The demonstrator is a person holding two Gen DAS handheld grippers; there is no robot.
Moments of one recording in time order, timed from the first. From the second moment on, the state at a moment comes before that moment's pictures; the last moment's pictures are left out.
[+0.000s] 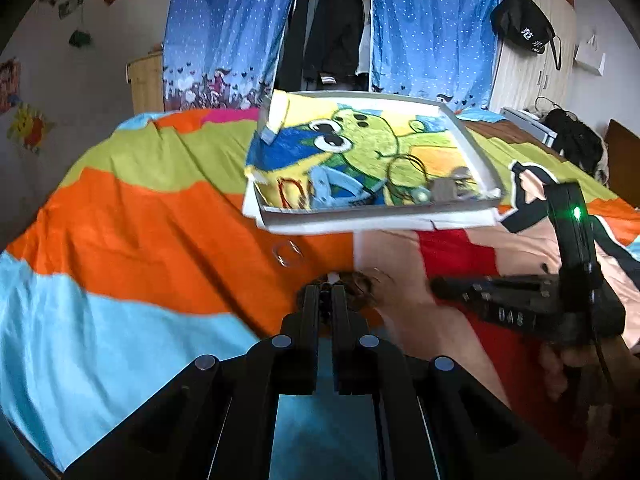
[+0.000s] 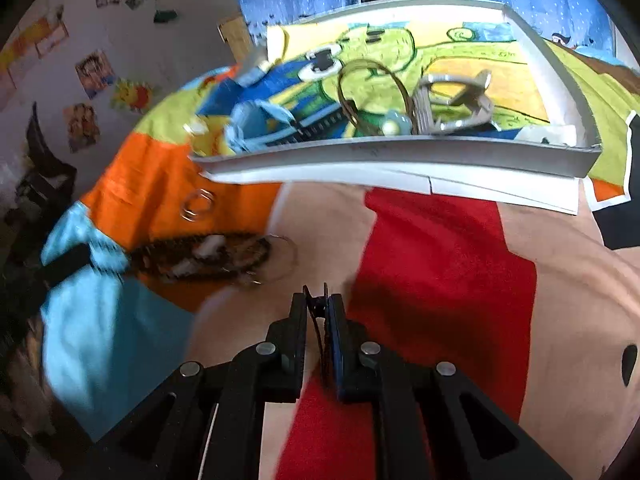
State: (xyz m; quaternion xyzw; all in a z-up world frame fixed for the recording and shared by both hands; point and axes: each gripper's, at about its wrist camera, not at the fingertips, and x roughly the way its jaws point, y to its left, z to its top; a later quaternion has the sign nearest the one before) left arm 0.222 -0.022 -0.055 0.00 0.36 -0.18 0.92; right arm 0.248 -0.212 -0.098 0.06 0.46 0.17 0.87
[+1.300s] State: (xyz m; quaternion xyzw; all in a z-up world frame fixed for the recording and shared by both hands) left arm 0.335 -0.142 0.076 -0.03 0.27 -0.22 0.94; right arm 0.283 -0.326 -0.002 0.15 0.24 0.16 0.95
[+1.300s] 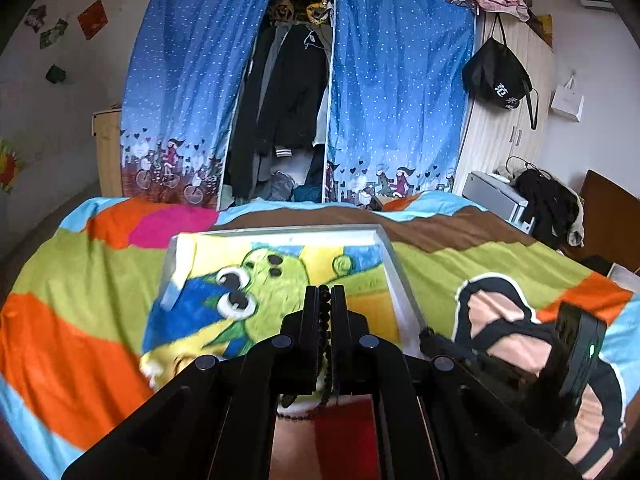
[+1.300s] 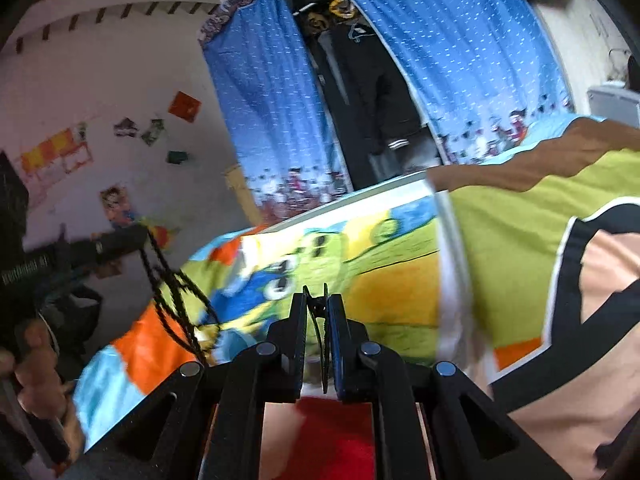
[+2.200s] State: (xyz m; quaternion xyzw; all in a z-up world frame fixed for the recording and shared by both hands) left arm 0.426 -0.167 -0.050 -0.10 0.42 -0.19 0.88; right arm 0.329 -0.348 -0.071 0.13 0.34 0.07 0.93
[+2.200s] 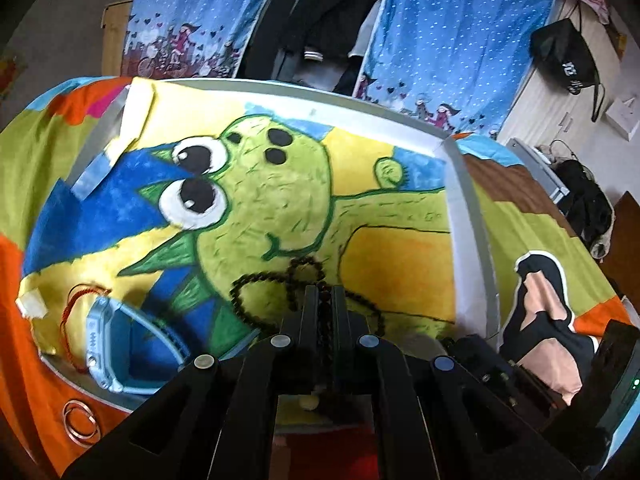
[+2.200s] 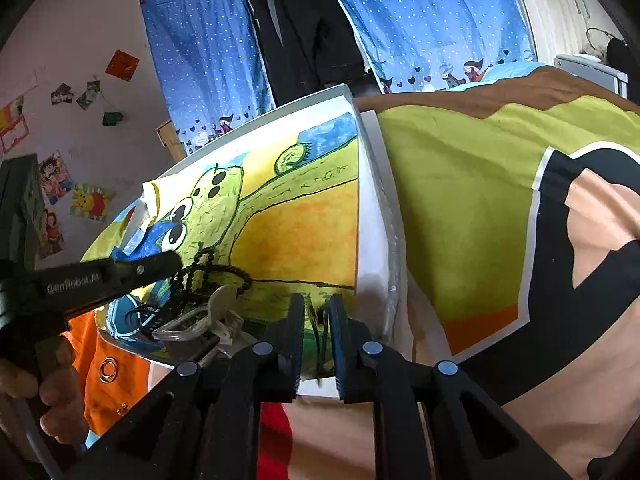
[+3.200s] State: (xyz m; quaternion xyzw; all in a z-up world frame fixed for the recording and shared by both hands) left arm 0.281 -0.118 0.051 -0.01 0.31 -0.08 0.95; right arm 0.220 -0.323 0.021 0.06 0.17 0.08 0.98
